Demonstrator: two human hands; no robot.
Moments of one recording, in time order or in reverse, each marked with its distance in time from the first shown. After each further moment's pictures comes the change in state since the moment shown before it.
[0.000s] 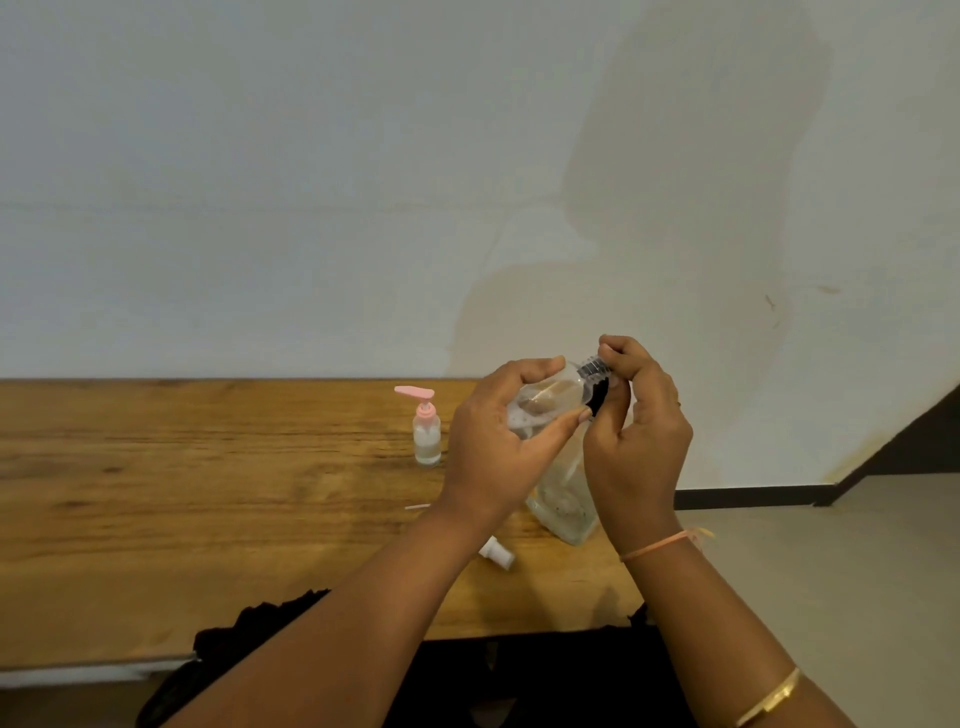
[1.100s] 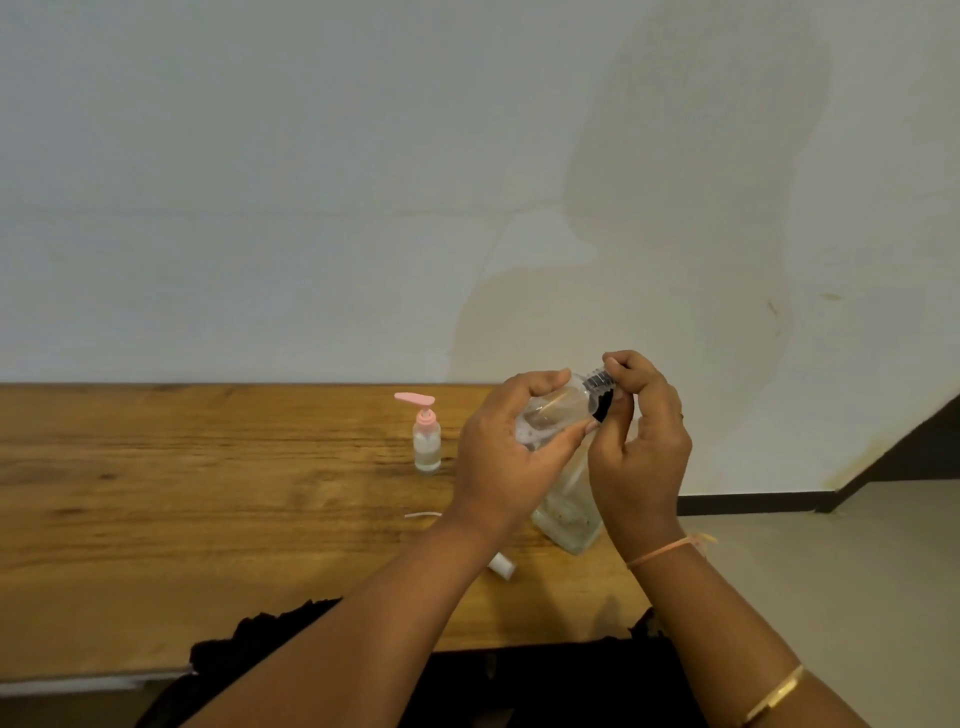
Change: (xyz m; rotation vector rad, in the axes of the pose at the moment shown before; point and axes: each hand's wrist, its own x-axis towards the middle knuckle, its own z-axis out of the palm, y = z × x) left_hand -0.003 -0.005 0.006 0.002 -0.013 -0.026; right_hand -0.003 0.013 0.004 0.011 0.009 -0.024
